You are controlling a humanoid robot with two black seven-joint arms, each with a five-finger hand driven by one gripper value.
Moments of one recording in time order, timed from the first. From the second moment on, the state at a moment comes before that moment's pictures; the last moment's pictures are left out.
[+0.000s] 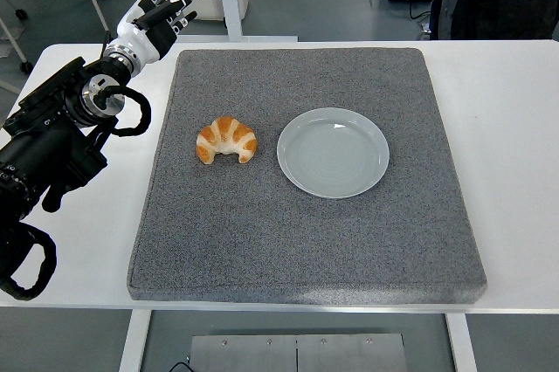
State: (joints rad) left arm -1.10 0.10 -0.67 -0.33 -0.03 -0.19 -0.11; right arm -0.10 0.00 -0.03 0.09 -0.11 -0.03 0.25
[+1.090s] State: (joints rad) left arm -1.06 0.20 -0.67 -0.46 -0.01 -0.22 -0.11; right arm -0.10 0.00 -0.03 0.09 -0.11 -0.03 0.25
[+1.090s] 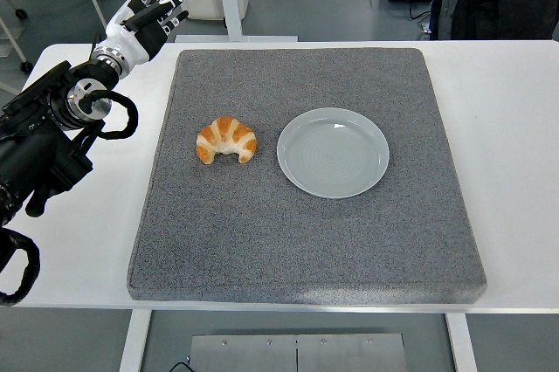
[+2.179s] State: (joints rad) left arm -1.06 0.63 -0.44 -1.16 0.68 -0.09 -0.01; right arm -0.10 0.00 -0.03 0.09 -0.11 -0.03 0.25
